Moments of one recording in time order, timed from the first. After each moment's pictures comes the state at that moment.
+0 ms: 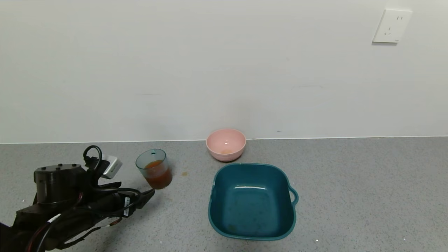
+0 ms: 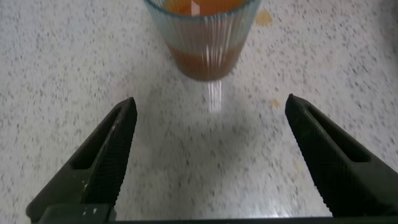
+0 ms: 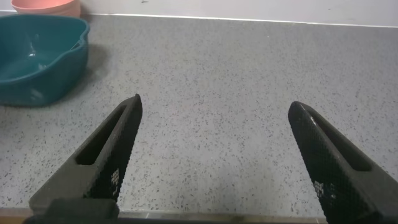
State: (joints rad) left arm -0.04 1.74 -0.34 -0.90 -0.08 0.14; right arm 0.00 0.00 0.00 0.01 0.00 0.00
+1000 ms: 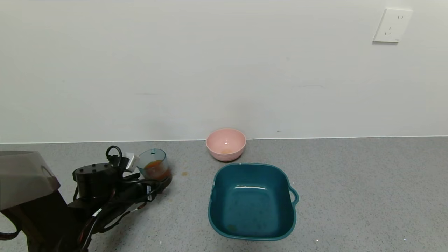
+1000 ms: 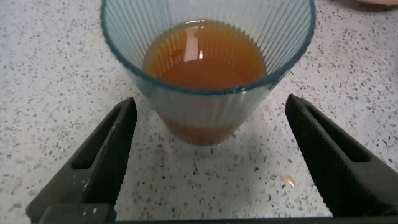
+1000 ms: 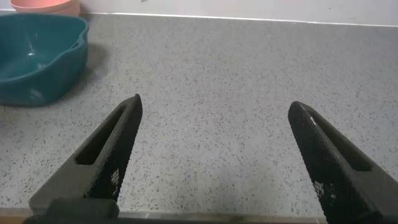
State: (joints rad) left arm -0.07 2.07 -0.41 -1.30 -0.07 0.03; right arm 0.00 0.00 0.00 0.01 0.00 0.00
